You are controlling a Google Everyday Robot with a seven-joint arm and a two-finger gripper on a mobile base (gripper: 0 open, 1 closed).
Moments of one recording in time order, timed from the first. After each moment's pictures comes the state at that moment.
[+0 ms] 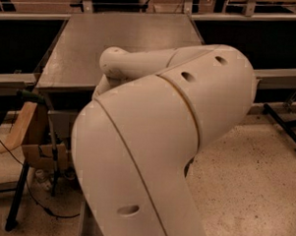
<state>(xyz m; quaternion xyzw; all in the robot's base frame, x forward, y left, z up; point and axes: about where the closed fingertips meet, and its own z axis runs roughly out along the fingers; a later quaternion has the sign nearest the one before) 0.652 0.178 0.682 -0.79 0.56 0.13 0.20</state>
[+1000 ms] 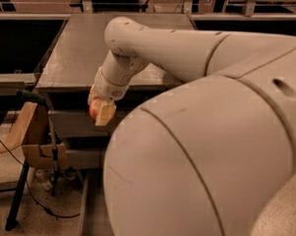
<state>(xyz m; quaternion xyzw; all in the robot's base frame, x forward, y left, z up) 0.616 0.147 0.770 -0.84 0.49 0.11 0.21</state>
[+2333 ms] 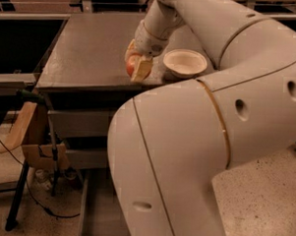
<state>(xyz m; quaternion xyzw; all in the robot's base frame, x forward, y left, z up) 0.709 0.037 0.866 -0.81 0.54 0.06 0.23</state>
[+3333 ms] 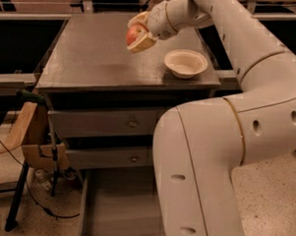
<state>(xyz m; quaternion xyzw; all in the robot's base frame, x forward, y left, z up) 0.790 0.041 0.932 -0.71 0.52 0.11 0.46</state>
